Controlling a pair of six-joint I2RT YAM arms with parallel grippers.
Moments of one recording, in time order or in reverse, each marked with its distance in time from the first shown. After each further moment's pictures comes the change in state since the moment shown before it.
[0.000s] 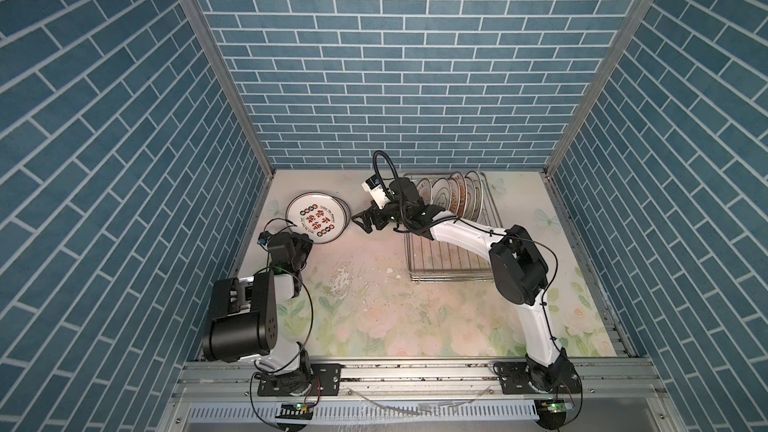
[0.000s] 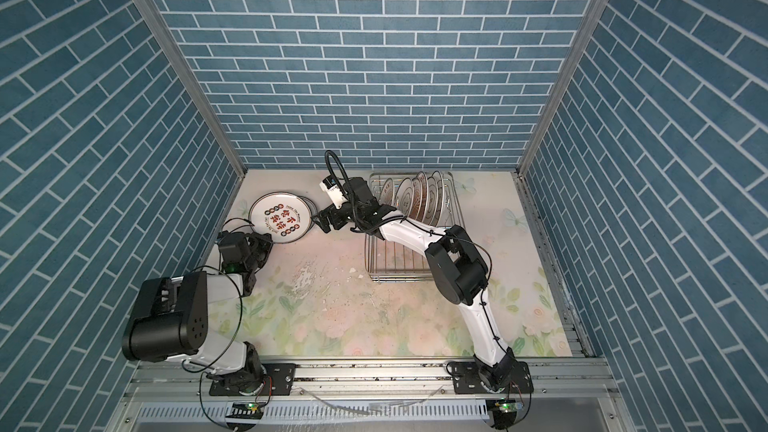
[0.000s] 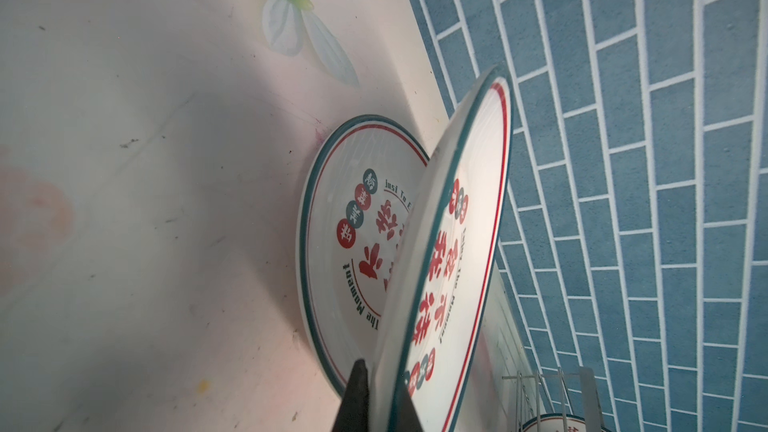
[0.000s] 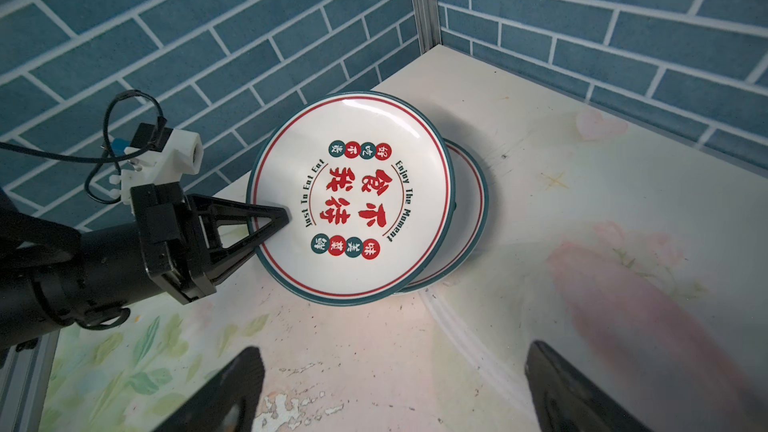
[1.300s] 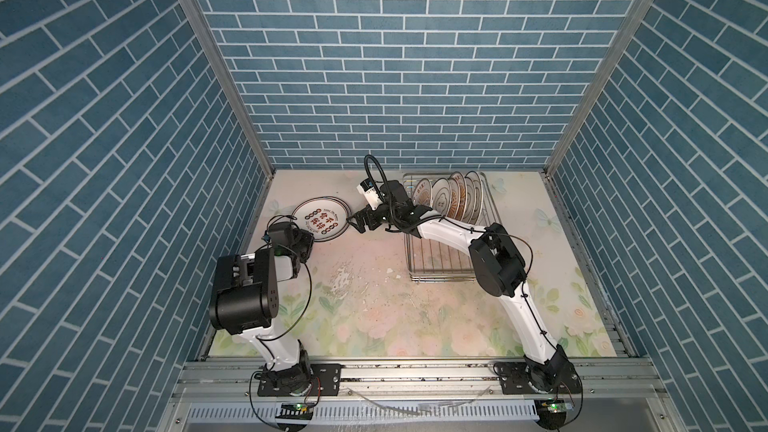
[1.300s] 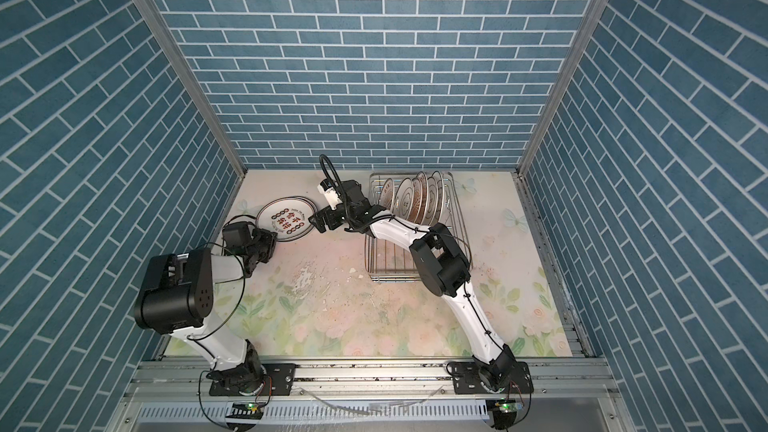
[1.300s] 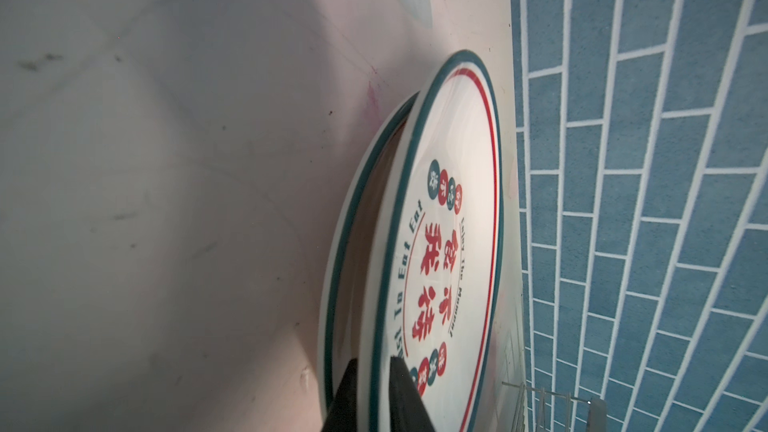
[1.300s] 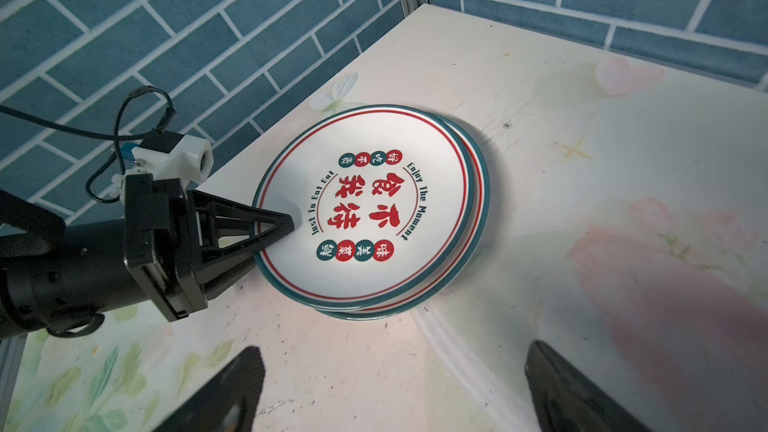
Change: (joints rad) left arm 0.029 0.174 0.190 -0.192 0.111 -0.103; right arm 0.000 0.181 0.167 -0.035 -0.001 0.074
